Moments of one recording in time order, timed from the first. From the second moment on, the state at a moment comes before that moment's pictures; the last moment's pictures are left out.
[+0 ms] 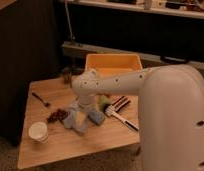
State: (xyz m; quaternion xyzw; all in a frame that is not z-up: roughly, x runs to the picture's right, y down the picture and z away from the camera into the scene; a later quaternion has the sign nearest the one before) arm -0.092 0.145 0.793 -0.33 0.05 0.26 0.91
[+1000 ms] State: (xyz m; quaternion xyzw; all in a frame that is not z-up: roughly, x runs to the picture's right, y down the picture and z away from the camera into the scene) arm -0.072 0.141 0.858 -0.34 0.09 0.28 0.89
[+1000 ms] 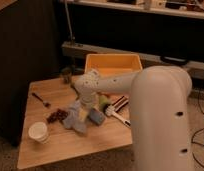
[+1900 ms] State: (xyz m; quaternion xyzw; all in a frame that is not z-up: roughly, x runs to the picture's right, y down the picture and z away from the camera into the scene) arm -0.044 0.154 0.885 -0.40 0.10 0.32 0.86
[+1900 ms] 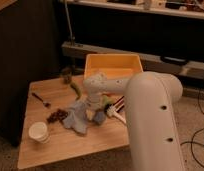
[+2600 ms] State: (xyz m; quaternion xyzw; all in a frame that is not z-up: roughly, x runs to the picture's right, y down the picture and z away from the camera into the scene) arm -0.062 0.141 0.866 -0.39 0.09 0.30 0.87
